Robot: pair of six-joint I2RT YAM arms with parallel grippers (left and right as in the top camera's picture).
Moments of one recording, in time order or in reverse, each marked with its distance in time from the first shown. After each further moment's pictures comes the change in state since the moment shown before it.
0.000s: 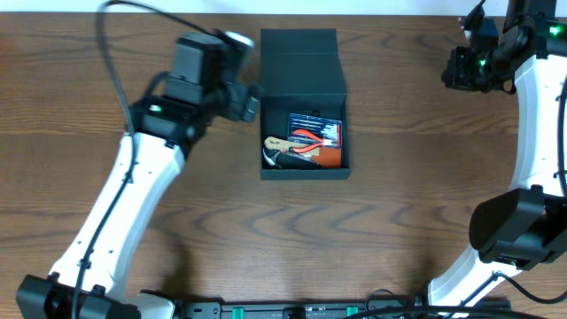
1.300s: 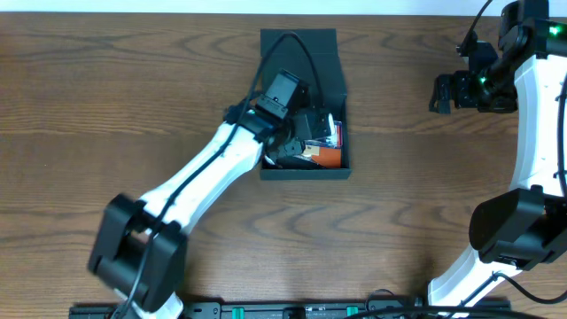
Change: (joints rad) left arm -0.314 0.298 -0.014 -0.012 -0.026 0.829; right arm 0.000 0.000 0.000 -0.231 0.200 -0.132
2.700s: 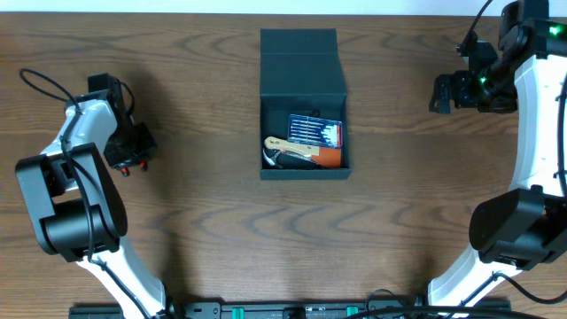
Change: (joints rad) left arm 0.837 0.204 -0.053 -0.213 -0.047 -1.048; right arm 0.000 0.000 0.000 0.001 0.000 0.000
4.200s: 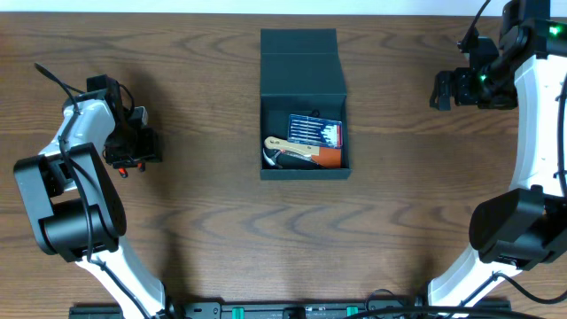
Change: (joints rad) left arm 0.016 0.003 0.006 -0.030 0.092 0.340; right arm 0.000 0.000 0.000 0.033 0.000 0.000
